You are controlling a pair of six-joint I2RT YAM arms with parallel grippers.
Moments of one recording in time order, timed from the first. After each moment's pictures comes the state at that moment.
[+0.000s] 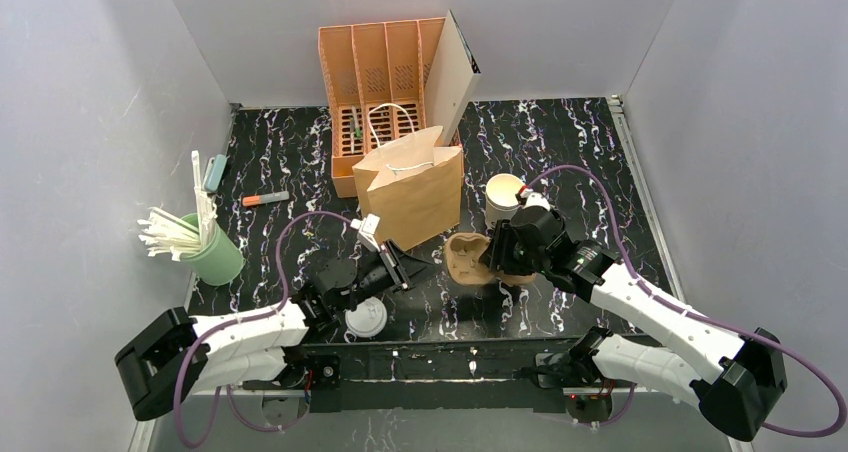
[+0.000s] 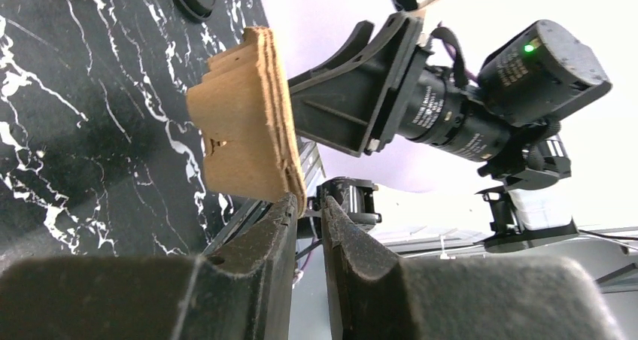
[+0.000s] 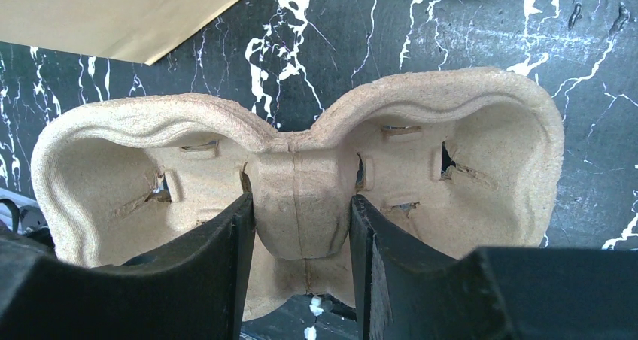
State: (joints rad) left arm -0.95 1.00 0.24 0.73 0.06 -1.20; right arm 0.79 0.96 0.72 -0.56 0.12 0.76
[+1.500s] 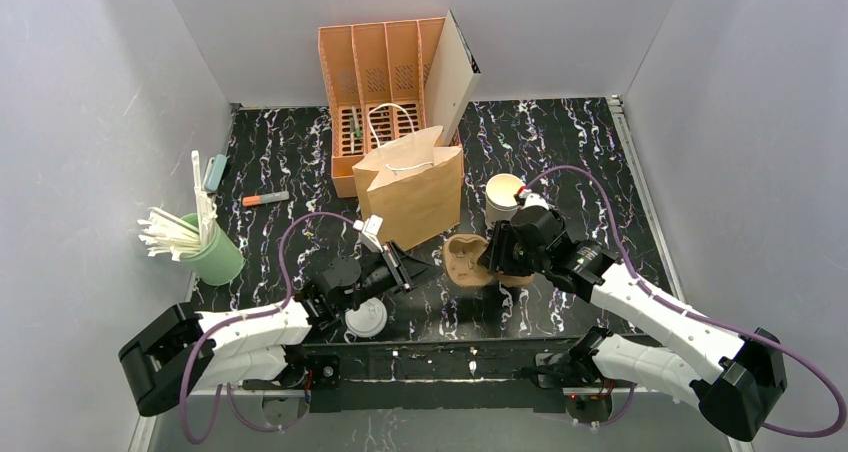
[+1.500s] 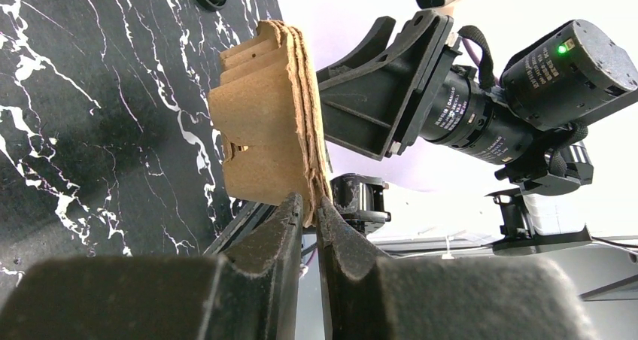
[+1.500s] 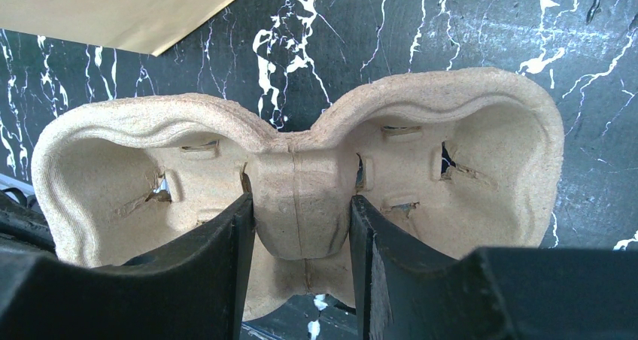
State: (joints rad) left arm -0.95 1.05 0.24 0.72 0.07 -1.21; right arm 0.79 0.96 0.72 -0.56 0.09 0.76
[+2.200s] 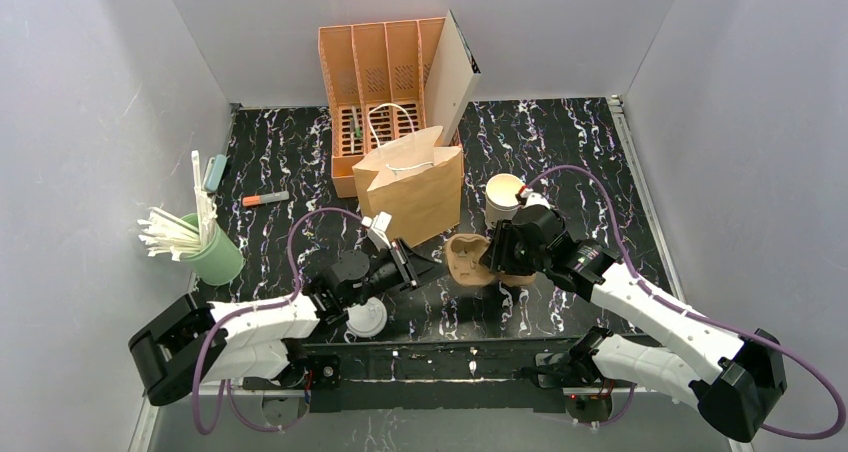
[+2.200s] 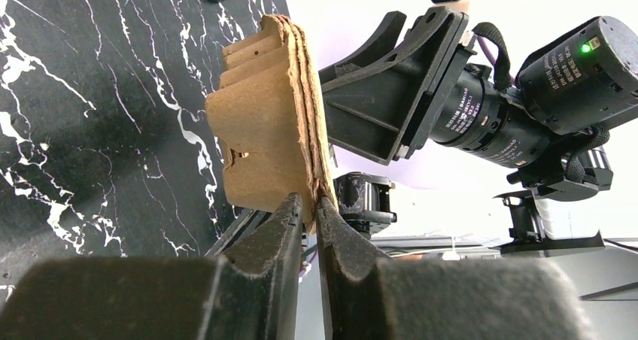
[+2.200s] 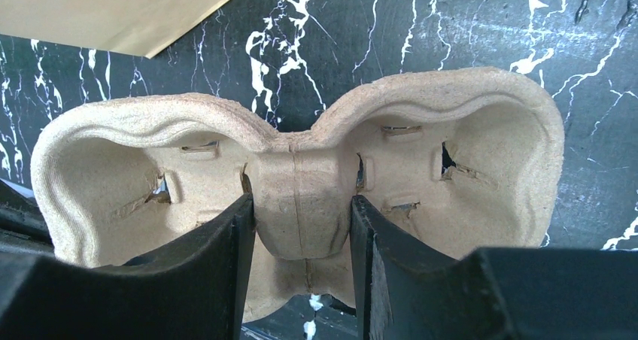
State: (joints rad) left arm -0.95 1.12 0.29 0.72 0.10 -1.21; right arm 0.78 0.96 0.72 -0.56 0.08 0.75
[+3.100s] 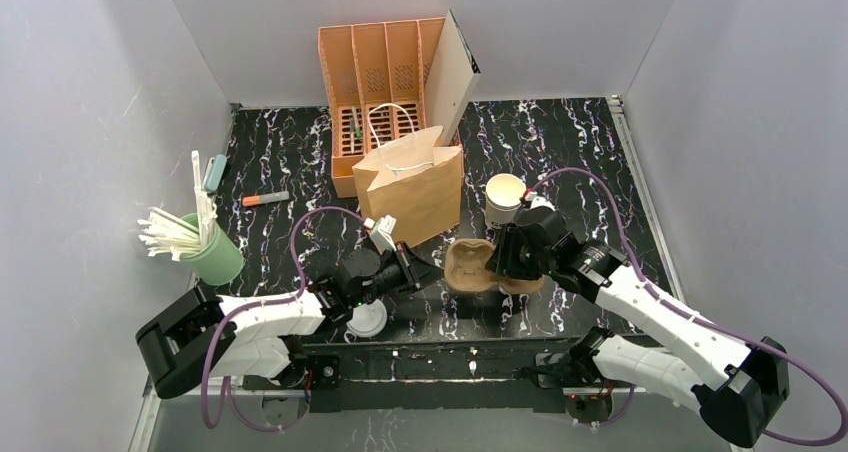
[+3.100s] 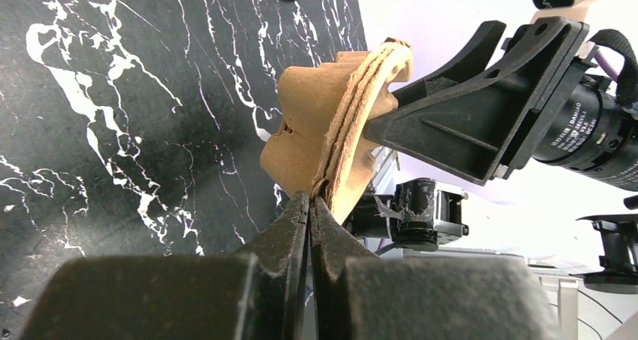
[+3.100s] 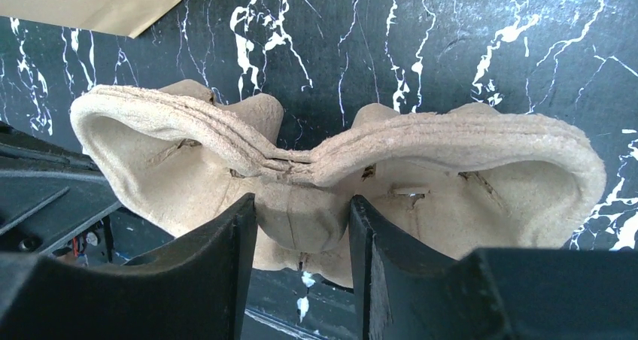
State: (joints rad) left arm -0.95 1.19 0.32 0.62 0.04 -1.11; right arm 0.77 0.92 0.74 -0.65 0.07 0.75
